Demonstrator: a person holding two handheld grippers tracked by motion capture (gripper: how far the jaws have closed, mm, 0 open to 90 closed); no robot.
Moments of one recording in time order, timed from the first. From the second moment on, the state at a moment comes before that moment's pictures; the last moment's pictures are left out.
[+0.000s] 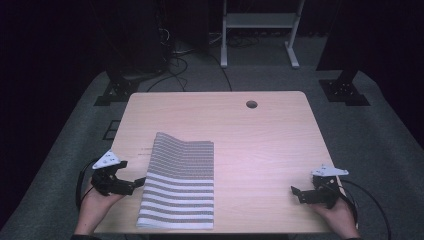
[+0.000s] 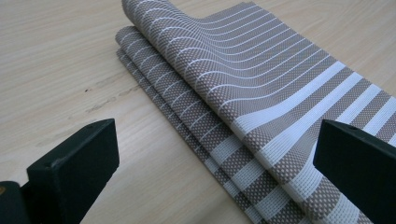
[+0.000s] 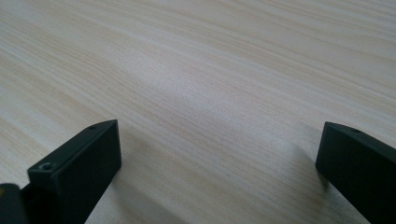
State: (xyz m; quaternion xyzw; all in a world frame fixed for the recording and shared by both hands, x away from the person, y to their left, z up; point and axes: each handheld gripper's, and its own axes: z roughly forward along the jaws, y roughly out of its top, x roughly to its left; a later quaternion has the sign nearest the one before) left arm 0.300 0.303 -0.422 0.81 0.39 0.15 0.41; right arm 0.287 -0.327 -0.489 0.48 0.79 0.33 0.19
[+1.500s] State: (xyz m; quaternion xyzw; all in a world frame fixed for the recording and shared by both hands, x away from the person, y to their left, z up) left arm 0.316 0.250 -0.451 0.85 0.36 0.11 0.38; right arm 0.288 -0.327 -0.489 0.48 0.79 0.33 0.19
